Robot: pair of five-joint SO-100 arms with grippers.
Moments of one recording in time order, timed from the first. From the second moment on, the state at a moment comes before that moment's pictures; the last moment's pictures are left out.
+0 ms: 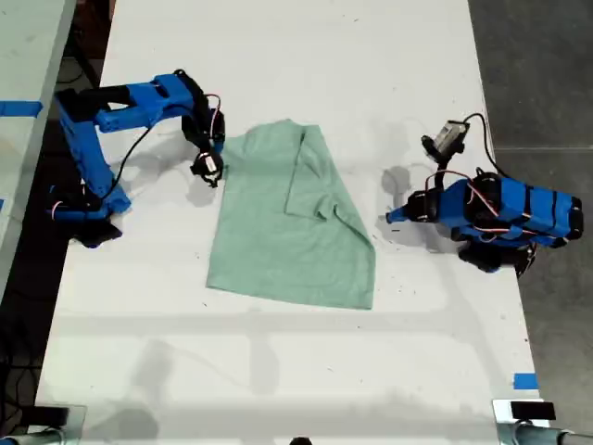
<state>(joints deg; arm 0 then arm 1) -48.7 70.4 92.7 75.4 34.8 14.6 200.6 174.8 71.6 -19.6</state>
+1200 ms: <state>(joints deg) -22.7 81.7 57.3 83.6 28.6 14.6 200.6 174.8 71.6 -19.6</state>
